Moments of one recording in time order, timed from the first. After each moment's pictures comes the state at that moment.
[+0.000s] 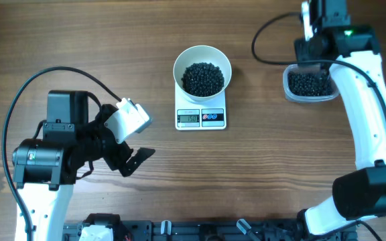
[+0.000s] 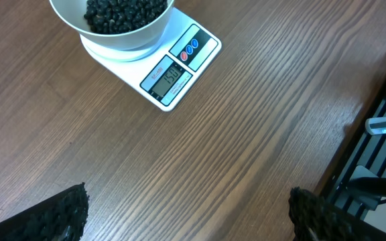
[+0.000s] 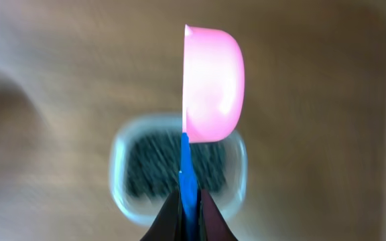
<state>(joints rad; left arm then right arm) -0.07 1.04 1.17 -1.25 0.49 0.74 0.09 1.74 1.73 -1.02 0.29 -0.15</state>
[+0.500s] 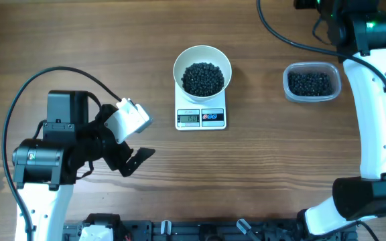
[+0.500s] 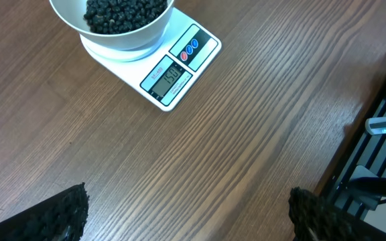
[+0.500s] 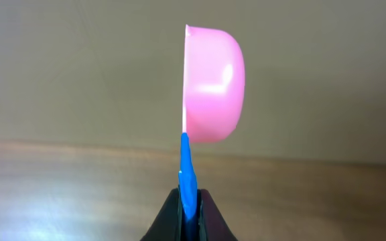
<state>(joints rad) -0.07 1.04 1.17 -1.25 0.49 0.74 0.09 1.74 1.93 -0.60 -0.02 0.02</state>
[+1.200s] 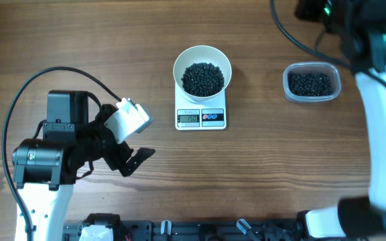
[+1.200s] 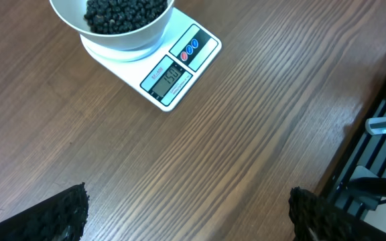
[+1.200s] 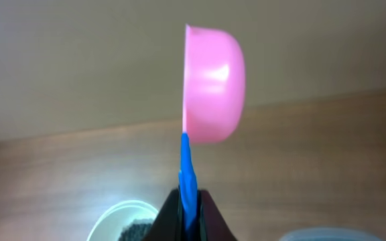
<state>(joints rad) -0.07 1.04 1.17 -1.25 0.49 0.74 0.09 1.60 1.93 -0.89 -0.10 0.27</state>
